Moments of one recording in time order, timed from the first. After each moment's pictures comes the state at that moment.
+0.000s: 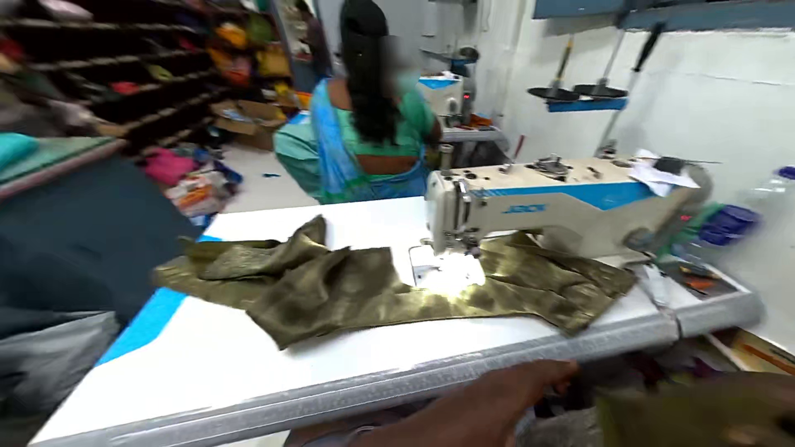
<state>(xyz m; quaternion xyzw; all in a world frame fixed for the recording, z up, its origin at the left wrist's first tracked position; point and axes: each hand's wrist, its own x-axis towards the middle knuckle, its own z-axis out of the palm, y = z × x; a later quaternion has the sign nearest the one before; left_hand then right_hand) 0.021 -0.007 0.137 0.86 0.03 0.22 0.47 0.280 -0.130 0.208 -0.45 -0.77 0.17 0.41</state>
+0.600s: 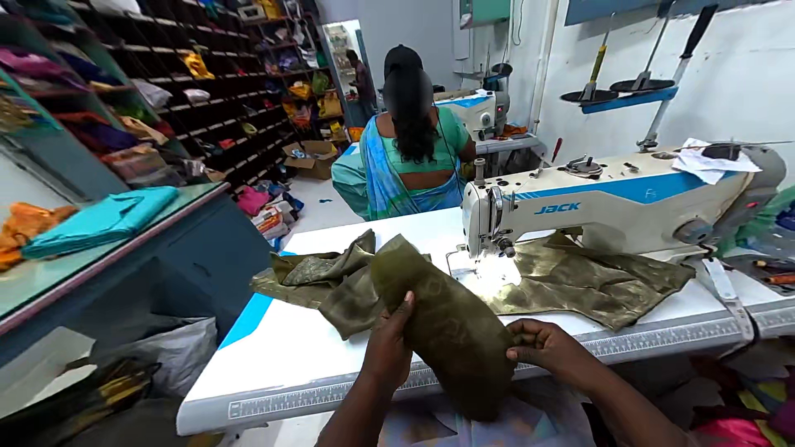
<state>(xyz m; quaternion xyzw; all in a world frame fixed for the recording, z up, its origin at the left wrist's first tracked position) -0.051 0.019 0.136 0.41 0.36 0.58 0.60 0.206 -0.013 0.070 -0.45 -0.56 0.55 0.42</state>
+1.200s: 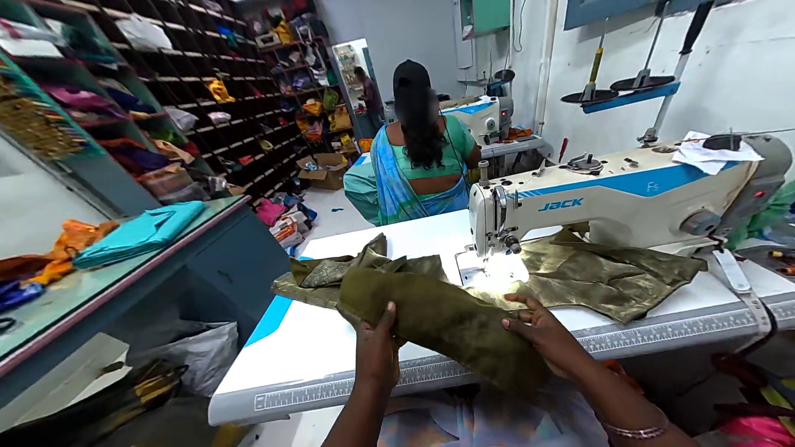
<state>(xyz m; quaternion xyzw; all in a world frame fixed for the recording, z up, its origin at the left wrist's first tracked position) -0.076 0.022 0.120 0.36 0.45 0.65 0.50 0.177 0.004 0.067 -0.52 -0.47 0.52 0.49</state>
